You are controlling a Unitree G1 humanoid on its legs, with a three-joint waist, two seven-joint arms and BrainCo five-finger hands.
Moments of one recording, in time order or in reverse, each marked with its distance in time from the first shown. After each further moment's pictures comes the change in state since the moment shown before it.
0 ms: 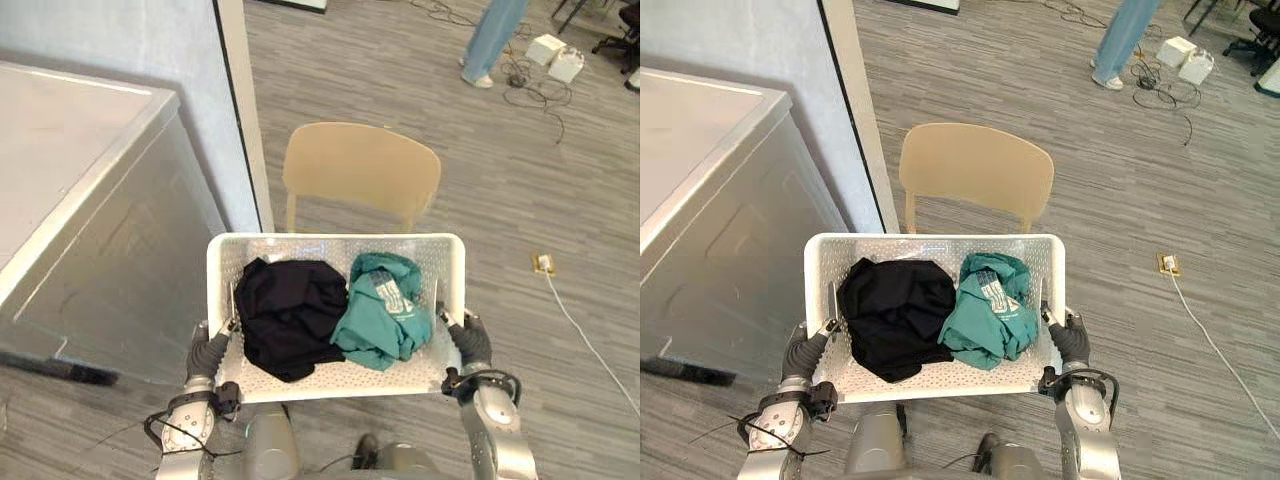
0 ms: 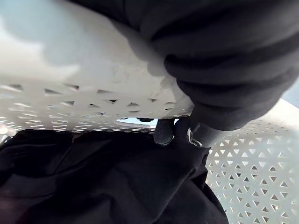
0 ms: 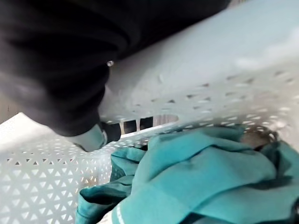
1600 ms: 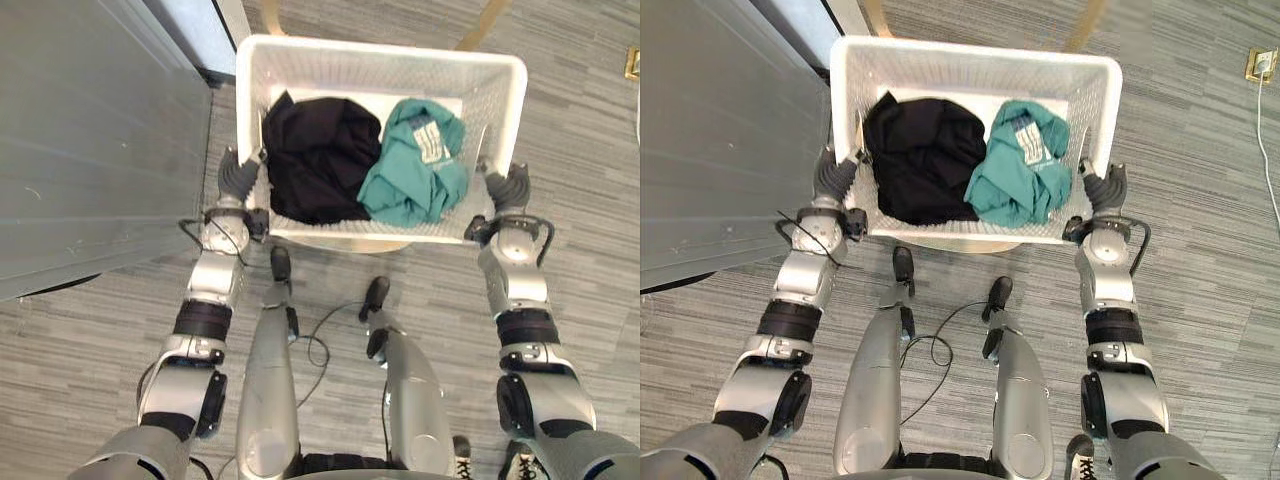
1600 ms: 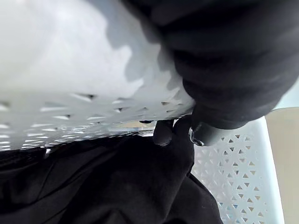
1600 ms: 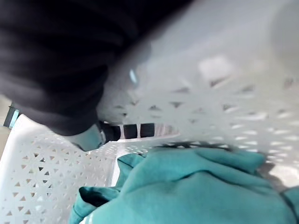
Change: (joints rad) left arm -1.077 0.196 -0.079 0.570 0.002 0.004 0.152; right arm -0.904 -0.314 -0.060 0.500 0.005 -0.053 -0.210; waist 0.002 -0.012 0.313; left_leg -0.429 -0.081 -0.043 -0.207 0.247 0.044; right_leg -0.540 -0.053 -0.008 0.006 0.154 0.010
